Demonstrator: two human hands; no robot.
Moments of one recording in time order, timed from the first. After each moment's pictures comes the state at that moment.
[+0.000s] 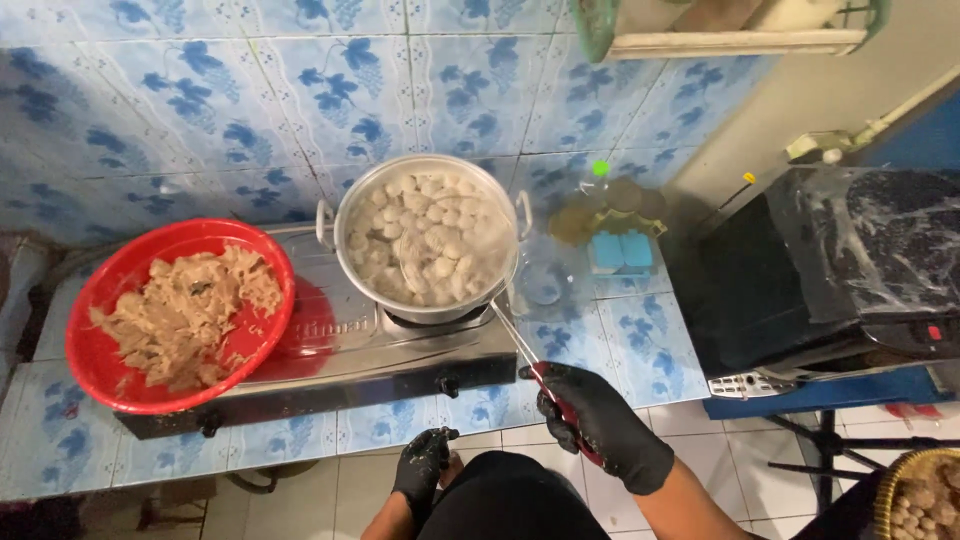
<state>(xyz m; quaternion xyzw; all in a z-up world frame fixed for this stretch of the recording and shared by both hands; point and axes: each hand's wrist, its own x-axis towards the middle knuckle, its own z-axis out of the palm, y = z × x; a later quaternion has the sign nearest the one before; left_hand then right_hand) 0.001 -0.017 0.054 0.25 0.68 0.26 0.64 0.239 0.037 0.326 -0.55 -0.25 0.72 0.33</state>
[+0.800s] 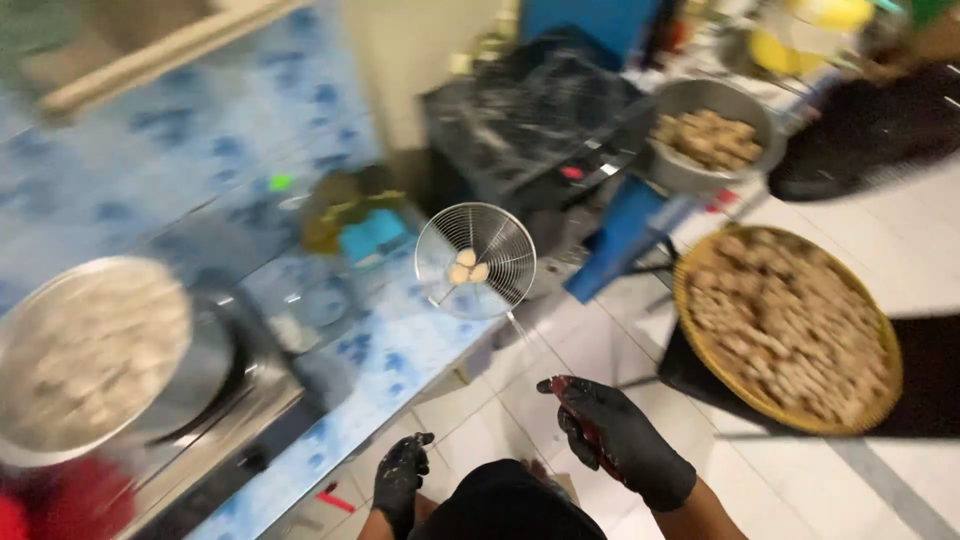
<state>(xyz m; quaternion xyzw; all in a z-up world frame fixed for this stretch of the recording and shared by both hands) 0.256 -0.075 0.117 0.35 0.65 0.16 0.65 0.516 -0.197 0.344 -0.60 -0.03 0.57 0.56</state>
